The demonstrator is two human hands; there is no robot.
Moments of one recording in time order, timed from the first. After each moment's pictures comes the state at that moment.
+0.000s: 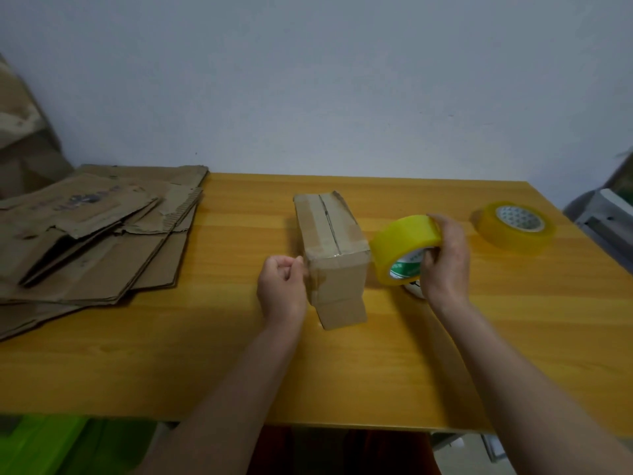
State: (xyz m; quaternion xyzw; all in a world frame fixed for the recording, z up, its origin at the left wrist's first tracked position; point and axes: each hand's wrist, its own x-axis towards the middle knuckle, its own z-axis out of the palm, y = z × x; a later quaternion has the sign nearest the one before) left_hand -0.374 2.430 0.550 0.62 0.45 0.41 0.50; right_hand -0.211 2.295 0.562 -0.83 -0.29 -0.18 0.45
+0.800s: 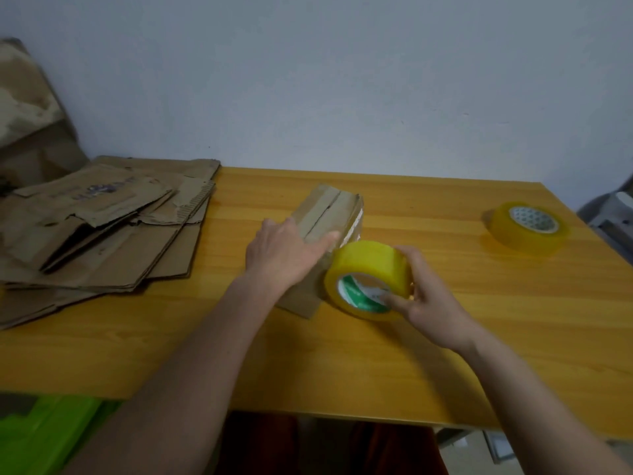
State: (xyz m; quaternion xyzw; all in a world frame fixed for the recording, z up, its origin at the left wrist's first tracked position) left_hand -0.393 2.464 0.614 0.89 0.41 0.11 0.19; right_hand -0.277 2.277 0.581 -0.74 -0.47 0.17 0.44
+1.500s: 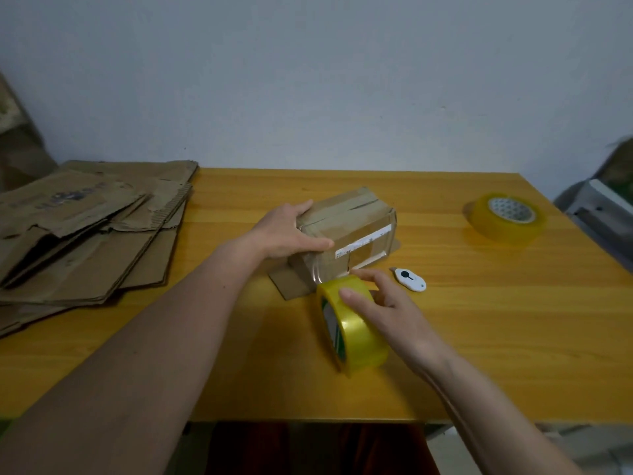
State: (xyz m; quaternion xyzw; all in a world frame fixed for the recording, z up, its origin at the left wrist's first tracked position) left_hand -0.345 2.499 0.611 0.91 0.24 0.06 0.33; right_hand -0.315 2.276 0.584 -0.74 -0.30 0.31 0.52
